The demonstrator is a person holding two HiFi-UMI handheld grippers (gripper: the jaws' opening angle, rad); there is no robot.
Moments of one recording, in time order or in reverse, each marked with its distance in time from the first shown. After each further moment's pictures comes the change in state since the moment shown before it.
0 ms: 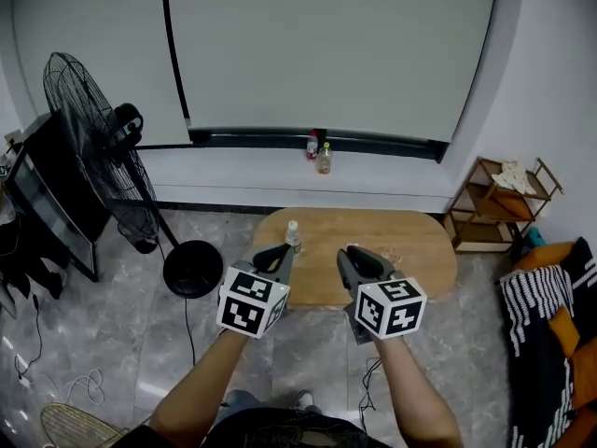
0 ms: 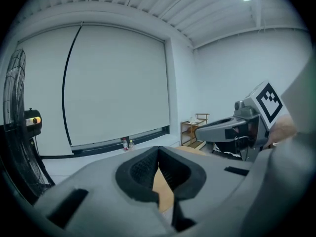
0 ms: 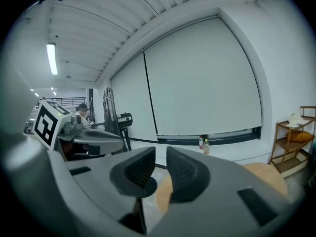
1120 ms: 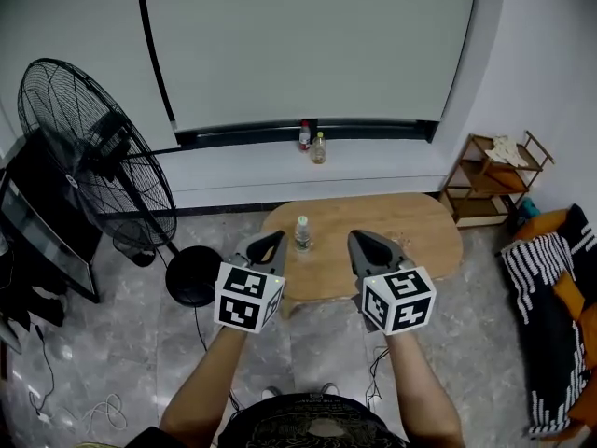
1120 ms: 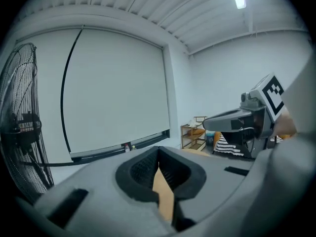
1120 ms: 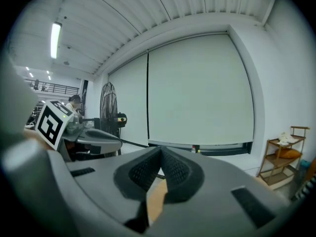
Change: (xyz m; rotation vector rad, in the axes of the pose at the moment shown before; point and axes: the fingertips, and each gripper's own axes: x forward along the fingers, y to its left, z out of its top) left arm -0.019 0.076 -0.009 0.044 -0.069 -0.038; right arm 0.030 0.047 0.022 -0.118 -0.065 -0.136
